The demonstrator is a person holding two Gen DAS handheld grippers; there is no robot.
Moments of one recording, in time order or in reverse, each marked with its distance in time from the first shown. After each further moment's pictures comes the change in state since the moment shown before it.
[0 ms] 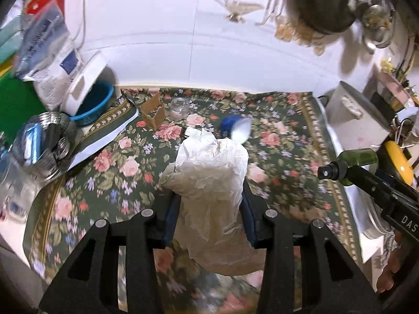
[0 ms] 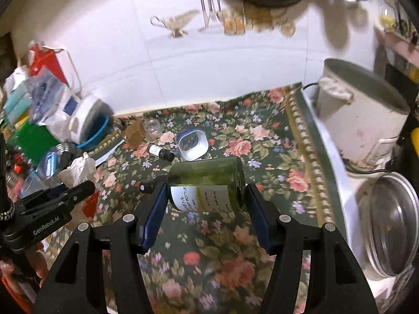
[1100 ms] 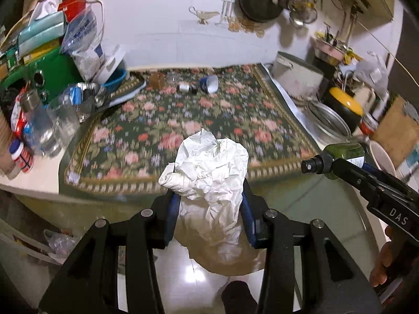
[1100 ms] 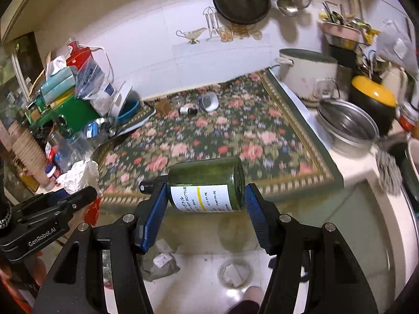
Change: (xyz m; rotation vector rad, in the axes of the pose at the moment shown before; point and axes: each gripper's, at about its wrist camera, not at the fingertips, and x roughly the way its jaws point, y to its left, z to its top) left arm -0.209 0.050 -0.200 0.143 0.013 -0.131; right arm -0.179 0.112 -0.189 0.112 -0.072 -0.090
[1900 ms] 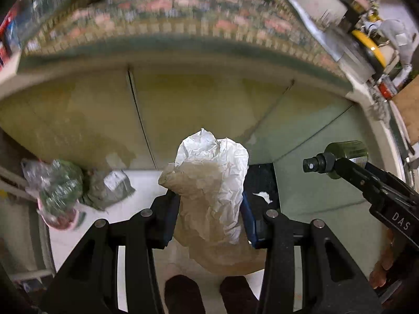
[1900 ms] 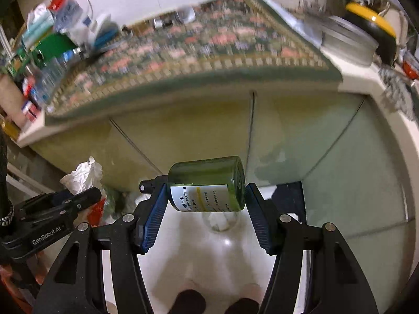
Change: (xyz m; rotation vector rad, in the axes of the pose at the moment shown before) left arm 0.127 -0.043 -0.172 -0.139 0.311 0.021; right arm 0.070 -0.080 -0.144 -0.015 0.300 -0.016
